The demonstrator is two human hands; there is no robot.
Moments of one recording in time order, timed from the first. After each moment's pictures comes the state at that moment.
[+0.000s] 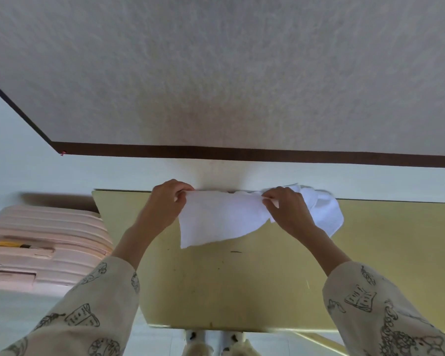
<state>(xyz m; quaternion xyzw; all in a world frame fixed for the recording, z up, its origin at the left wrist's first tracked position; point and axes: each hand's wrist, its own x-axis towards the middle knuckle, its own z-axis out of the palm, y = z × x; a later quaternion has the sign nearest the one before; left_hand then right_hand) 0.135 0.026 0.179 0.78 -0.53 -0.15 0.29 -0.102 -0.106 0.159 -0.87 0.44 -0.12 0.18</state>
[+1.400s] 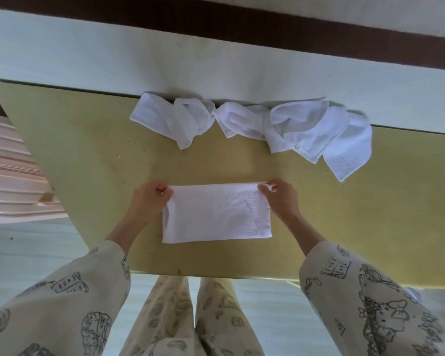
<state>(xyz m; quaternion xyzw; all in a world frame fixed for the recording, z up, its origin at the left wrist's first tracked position) 0.090 0.037 -0.041 0.86 -0.26 -0.40 0.15 -0.145 -0.110 -0.045 -0.63 0.65 0.03 0.42</state>
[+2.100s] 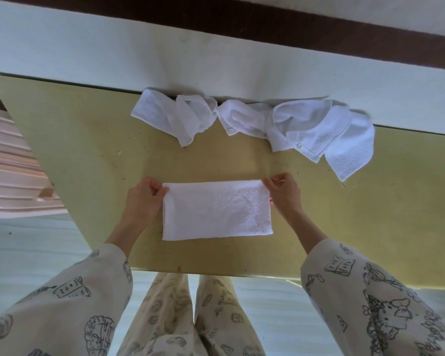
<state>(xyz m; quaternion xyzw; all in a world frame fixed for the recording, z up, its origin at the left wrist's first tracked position) 0.088 0.048 -0.041 0.88 -0.20 -0.37 0.20 -0.144 -0.114 -0.052 -0.57 0.69 -0.03 0.46</state>
